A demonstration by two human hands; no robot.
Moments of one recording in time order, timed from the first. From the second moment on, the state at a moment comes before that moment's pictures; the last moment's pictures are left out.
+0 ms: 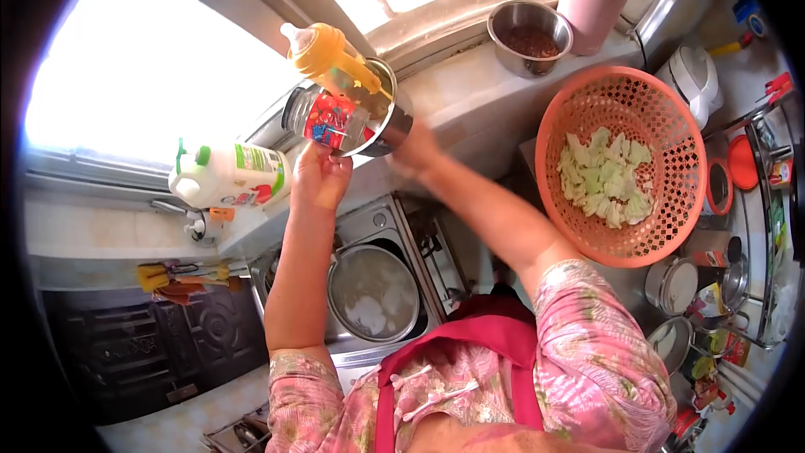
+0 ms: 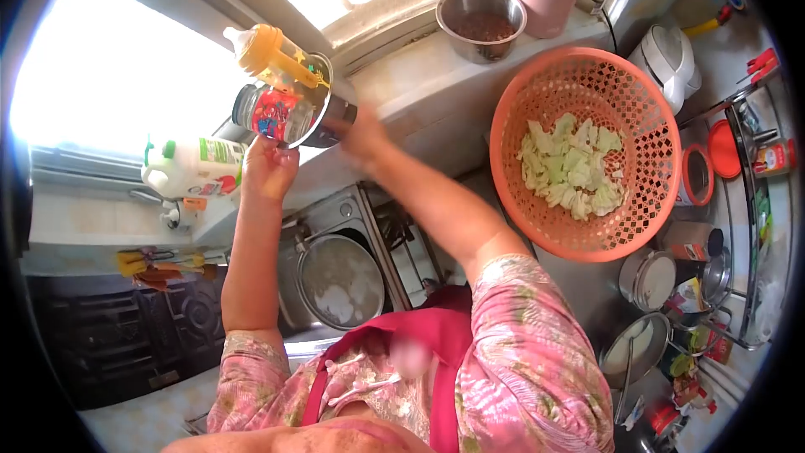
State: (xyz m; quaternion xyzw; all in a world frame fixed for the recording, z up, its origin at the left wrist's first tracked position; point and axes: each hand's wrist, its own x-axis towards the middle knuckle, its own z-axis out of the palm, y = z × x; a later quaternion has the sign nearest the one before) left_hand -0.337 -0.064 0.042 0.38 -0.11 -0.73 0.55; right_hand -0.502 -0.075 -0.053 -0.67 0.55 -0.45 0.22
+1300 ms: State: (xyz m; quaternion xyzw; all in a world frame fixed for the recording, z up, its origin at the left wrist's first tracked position) left_hand -0.406 -0.141 -0.015 0.41 -0.21 -0.74 0.48; right_hand -0.618 -0.057 -0.045 -0.66 0.70 -0.26 -0.08
